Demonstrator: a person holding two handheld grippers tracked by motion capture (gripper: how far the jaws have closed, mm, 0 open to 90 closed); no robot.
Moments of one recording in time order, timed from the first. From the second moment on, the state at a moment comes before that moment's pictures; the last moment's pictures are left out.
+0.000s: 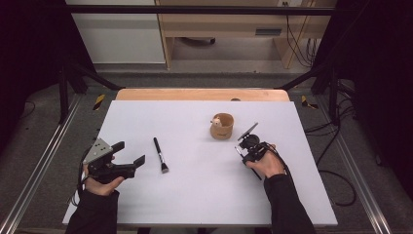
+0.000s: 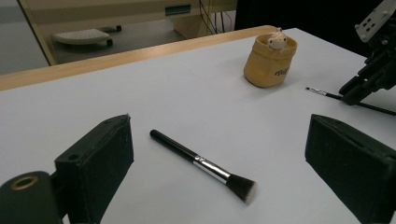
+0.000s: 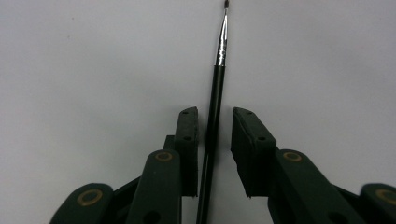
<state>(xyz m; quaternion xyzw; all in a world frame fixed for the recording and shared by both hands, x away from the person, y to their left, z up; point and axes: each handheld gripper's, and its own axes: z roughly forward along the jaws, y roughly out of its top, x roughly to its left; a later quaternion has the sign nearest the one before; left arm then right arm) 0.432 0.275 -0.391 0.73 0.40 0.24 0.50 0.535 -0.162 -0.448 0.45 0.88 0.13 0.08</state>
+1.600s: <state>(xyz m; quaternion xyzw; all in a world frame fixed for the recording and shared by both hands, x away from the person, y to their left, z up) 0.431 0.275 -0.391 0.73 0.40 0.24 0.50 0.497 -0.177 -0.395 0.45 0.85 0.25 0.11</state>
